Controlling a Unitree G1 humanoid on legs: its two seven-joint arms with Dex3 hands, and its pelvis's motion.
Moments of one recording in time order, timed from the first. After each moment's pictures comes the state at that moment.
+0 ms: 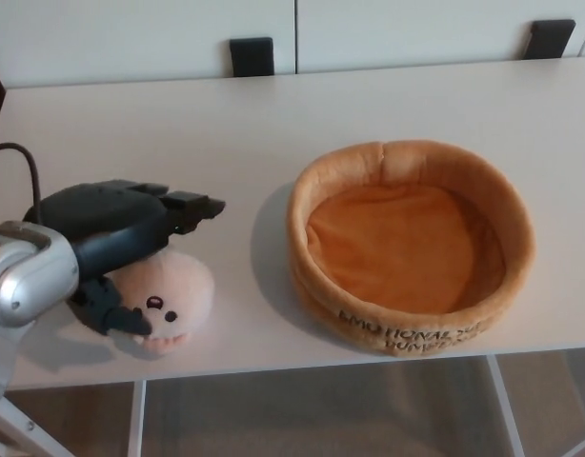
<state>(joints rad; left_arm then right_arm) -0.32 0.84 -0.40 -0.29 0.59 0.26 -0.68 0.05 -0.47 0.11 1.29 -0.25 -0.12 0.12</state>
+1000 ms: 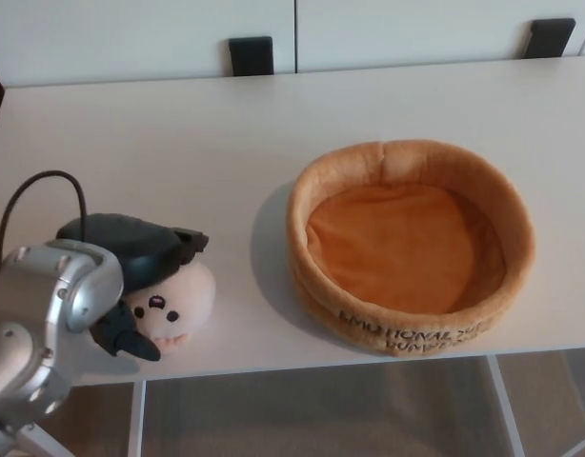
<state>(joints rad) -0.37 0.72 -0.56 -0.14 0.83 0.36 -0.73 0.04 -0.47 0.10 1.26 -0.23 -0.12 0.12</state>
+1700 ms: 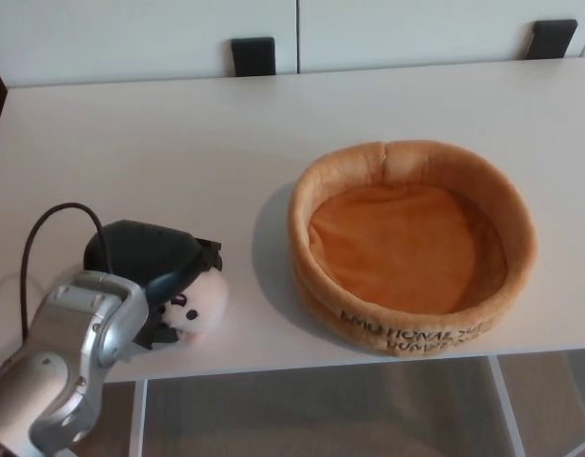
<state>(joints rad) -0.30 0.60 -0.55 0.02 0.89 0.25 -0.34 0.05 -0.47 0.10 1.26 -0.23 -0.12 0.12</state>
